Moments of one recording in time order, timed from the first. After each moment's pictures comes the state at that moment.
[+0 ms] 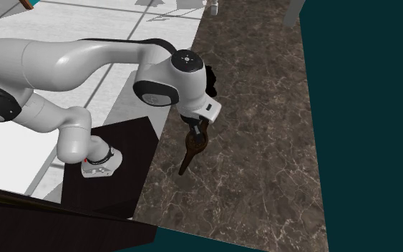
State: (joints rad) arm -0.06 -0.20 -0.24 -1.95 -0.02 1.76 -0.35
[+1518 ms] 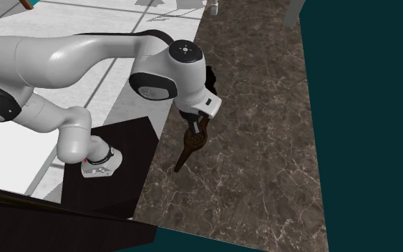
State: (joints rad) arm -0.06 -0.20 -0.24 -1.89 -0.02 1.70 -0.35
